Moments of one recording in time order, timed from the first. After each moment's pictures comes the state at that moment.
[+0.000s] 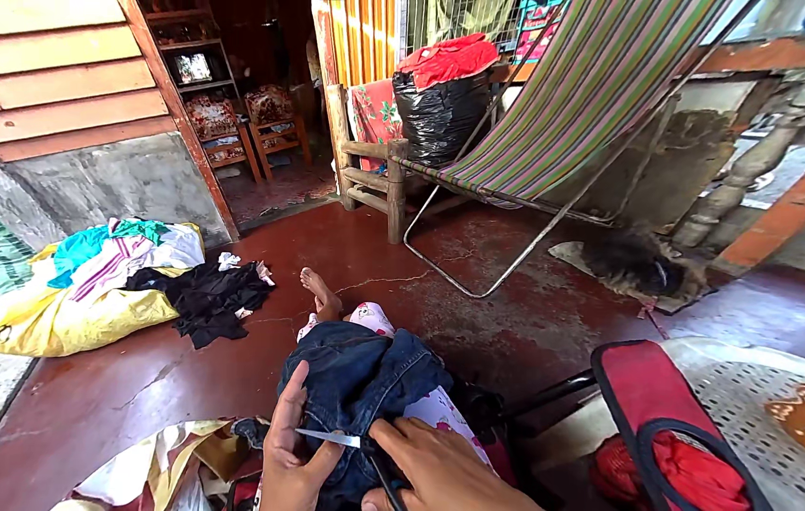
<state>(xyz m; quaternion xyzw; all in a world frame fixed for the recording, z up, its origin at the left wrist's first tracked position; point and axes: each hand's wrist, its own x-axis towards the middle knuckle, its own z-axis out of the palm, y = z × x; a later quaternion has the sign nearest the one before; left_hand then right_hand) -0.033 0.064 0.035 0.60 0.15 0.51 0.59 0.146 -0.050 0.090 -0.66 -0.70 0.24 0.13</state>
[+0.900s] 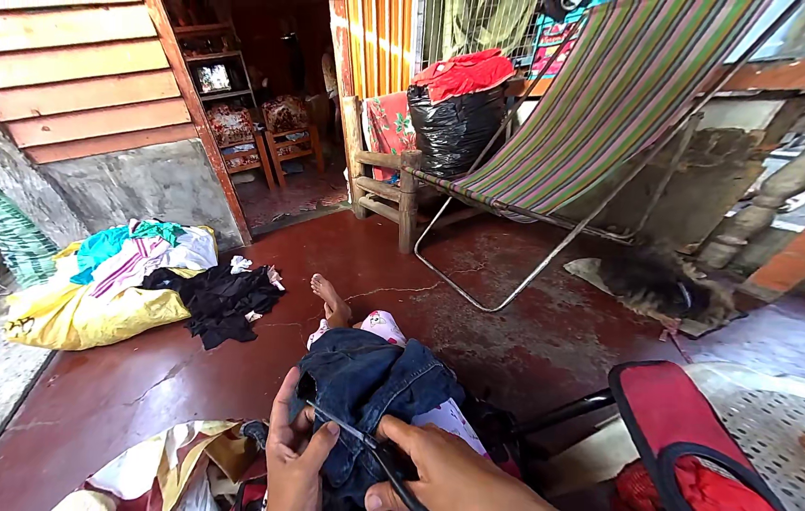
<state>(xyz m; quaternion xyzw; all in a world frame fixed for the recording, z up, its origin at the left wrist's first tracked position) -0.032 0.061 0.040 0.47 0.23 0.55 0.65 0.161 -0.028 0.084 -0.61 -0.67 0.38 0.20</state>
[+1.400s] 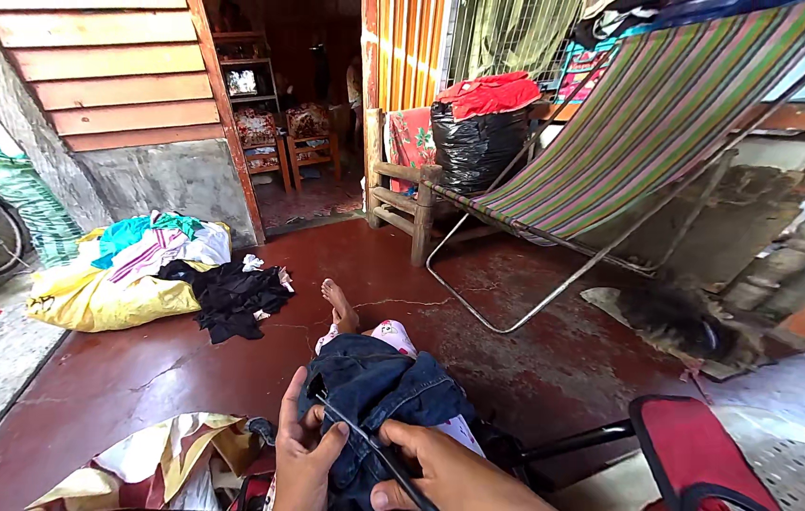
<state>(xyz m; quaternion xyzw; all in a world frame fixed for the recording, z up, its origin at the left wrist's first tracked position) -0.031 0.062 0.041 0.45 0.24 0.57 0.64 0.166 -0.014 0.079 -0.54 -0.68 0.43 0.24</state>
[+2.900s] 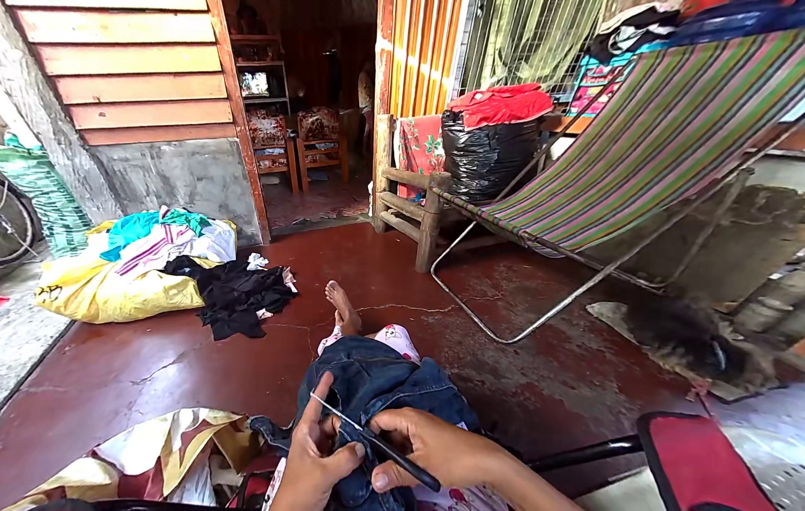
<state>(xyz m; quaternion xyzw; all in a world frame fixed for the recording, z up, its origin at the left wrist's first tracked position) -0.040 0.071 0.024 0.51 0.17 0.46 0.71 0.179 0.024 0.073 -0.44 -0.70 0.51 0.23</state>
